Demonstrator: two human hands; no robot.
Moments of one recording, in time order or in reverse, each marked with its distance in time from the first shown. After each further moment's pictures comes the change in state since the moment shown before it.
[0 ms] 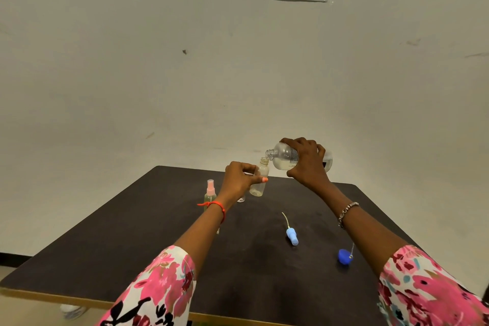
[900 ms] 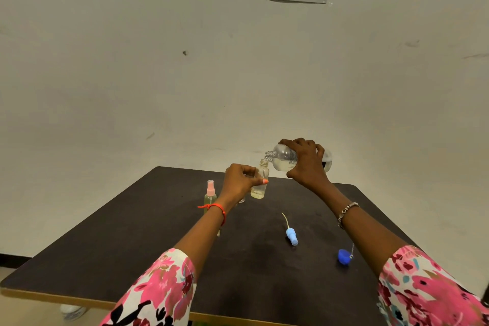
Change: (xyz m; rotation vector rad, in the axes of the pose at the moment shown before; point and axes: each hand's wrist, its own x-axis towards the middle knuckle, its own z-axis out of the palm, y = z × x) left_hand -0.003 0.001 0.002 -0.022 0.014 -0.009; right_hand 0.000 0.000 0.000 -0.020 0.009 -0.025
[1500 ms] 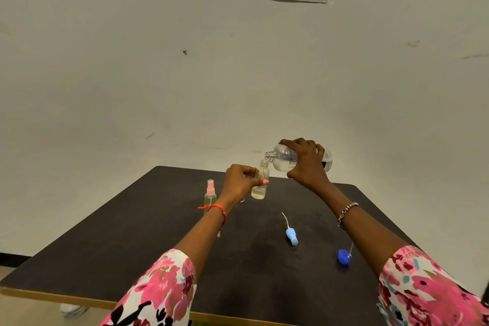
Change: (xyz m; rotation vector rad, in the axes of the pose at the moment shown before) left_hand -0.003 0.002 0.000 -0.009 -0.003 -0.009; right_hand 0.001 0.000 0.001 -0.006 0.006 -0.010
